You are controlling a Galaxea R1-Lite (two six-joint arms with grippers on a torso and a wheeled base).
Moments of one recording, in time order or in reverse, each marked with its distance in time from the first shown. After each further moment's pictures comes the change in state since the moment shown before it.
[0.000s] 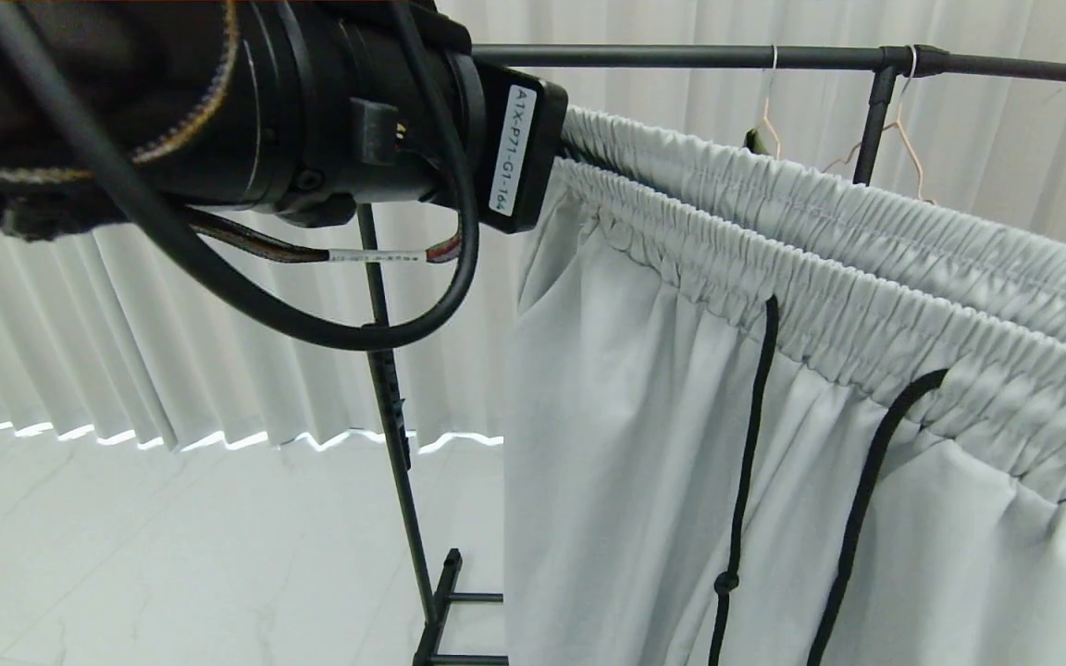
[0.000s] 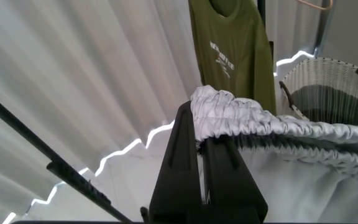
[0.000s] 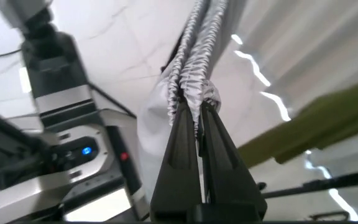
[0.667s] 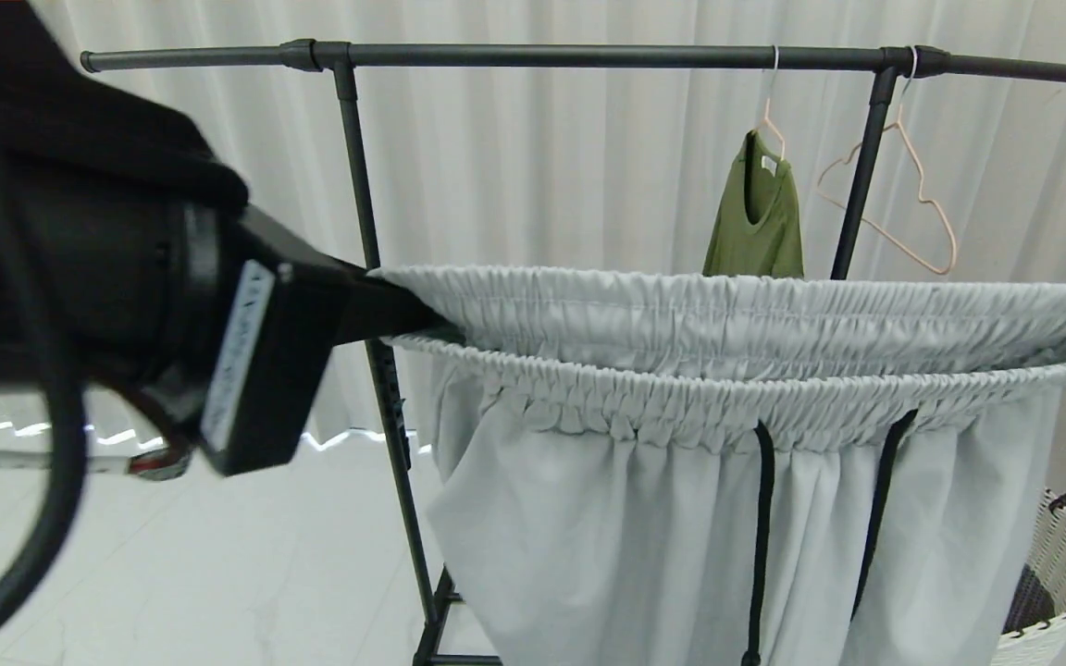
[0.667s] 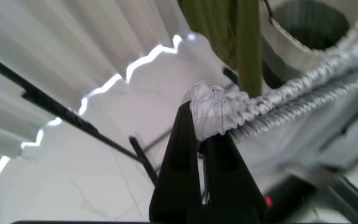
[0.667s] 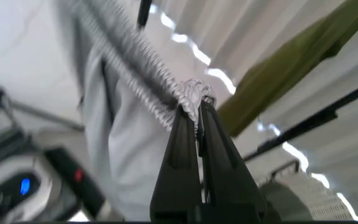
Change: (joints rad) left arm -0.131 -0.180 0.008 0.536 -0.007 -0.187; right arm -0.113 0.004 0.162 -0.268 -0.267 0.024
